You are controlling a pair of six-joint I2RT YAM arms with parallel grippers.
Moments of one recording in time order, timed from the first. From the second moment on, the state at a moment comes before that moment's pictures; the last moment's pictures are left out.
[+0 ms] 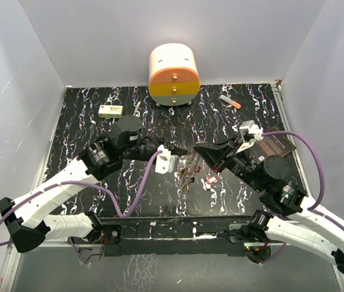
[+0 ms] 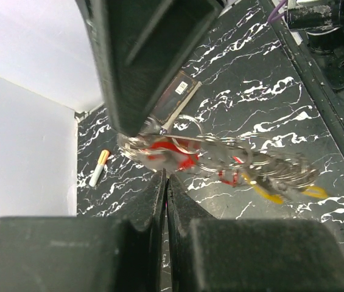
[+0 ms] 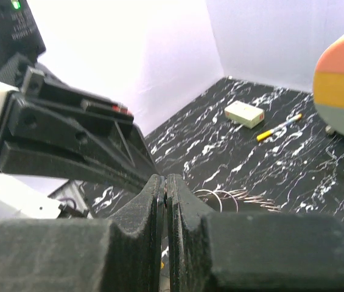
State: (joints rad) left arm -0.91 1.15 1.24 -0.39 0.62 0.88; right arm 0.93 0.61 0.77 0.02 0.06 0.36
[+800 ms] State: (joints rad) left arm -0.91 1.13 1.19 -0.25 0.53 0.84; right arm 0.93 0.63 0.77 0.15 0.11 0.35
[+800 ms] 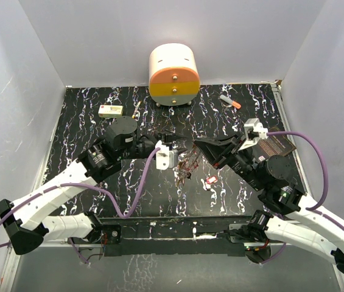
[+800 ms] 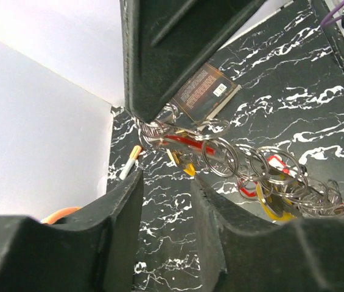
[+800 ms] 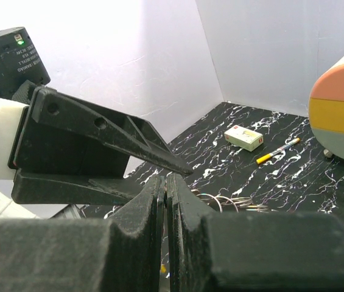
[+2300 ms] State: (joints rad) left arm -0.90 1.16 1.22 -0.23 0.57 0.76; right arm 0.93 0.64 0.73 0.17 0.07 0.36
